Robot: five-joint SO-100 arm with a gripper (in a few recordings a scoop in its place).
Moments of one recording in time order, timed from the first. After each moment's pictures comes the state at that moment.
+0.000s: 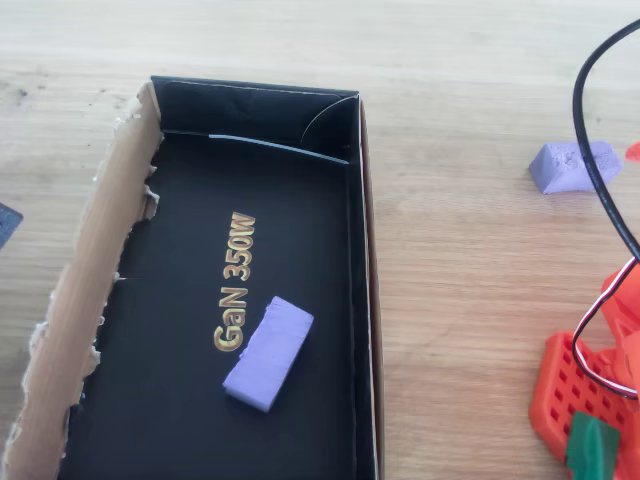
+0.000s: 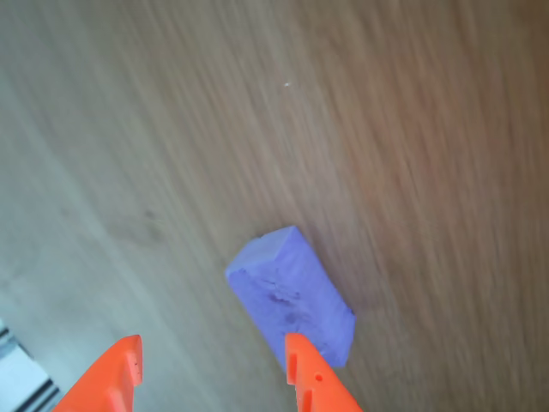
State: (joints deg) arm 98.8 147.8 143.3 73.7 -10.6
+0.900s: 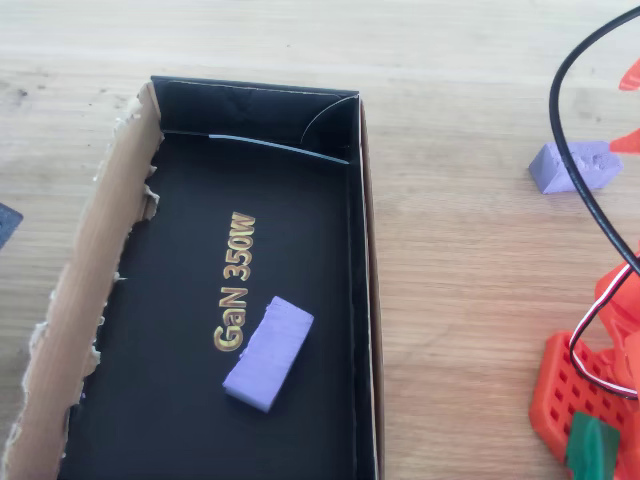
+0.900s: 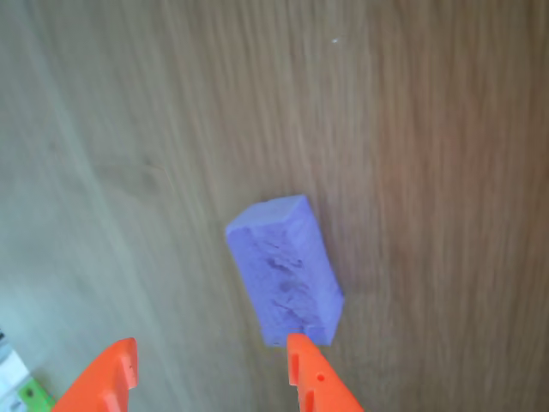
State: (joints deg) arm 92.9 147.9 143.2 73.7 -3.5
